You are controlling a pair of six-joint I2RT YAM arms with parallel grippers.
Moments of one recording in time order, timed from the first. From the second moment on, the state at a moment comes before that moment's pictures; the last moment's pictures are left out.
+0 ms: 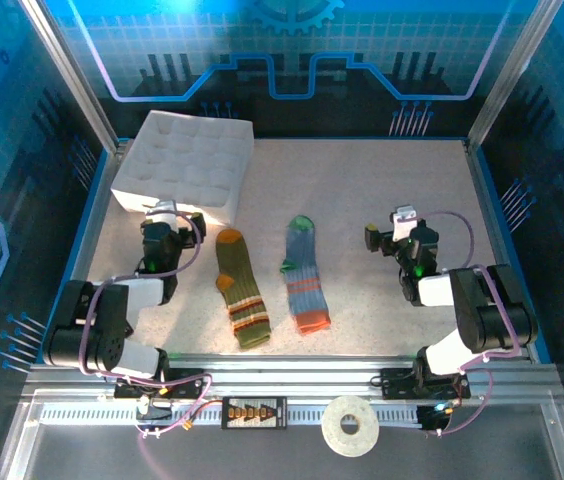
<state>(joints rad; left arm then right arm) -0.03 1.42 0.39 0.73 -0.17 -0.14 0.07 1.54 0.33 0.89 -0.04 -0.07</state>
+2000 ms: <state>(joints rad) -0.48 1.45 0.71 -0.65 0.30 -1.21 1.19 1.63 0.69 0.07 -0.08 -0.88</state>
